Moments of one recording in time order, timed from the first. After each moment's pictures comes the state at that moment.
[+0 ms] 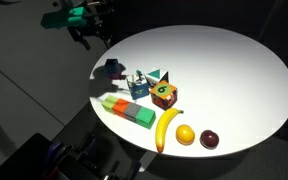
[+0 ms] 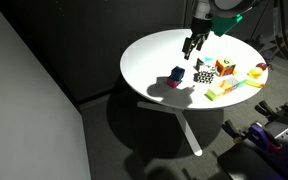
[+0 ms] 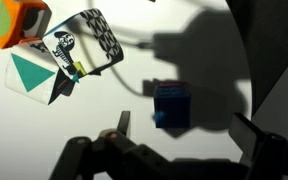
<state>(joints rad) 0.17 0.11 0.10 -2.27 -0.08 2.49 0.05</state>
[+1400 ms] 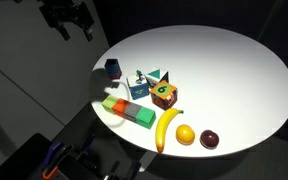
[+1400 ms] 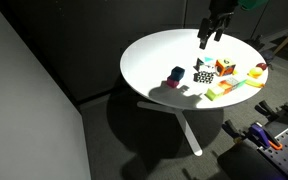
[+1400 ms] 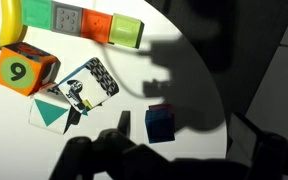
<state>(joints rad) 0.17 -0.14 0.10 -2.35 0.04 2.23 0.04</state>
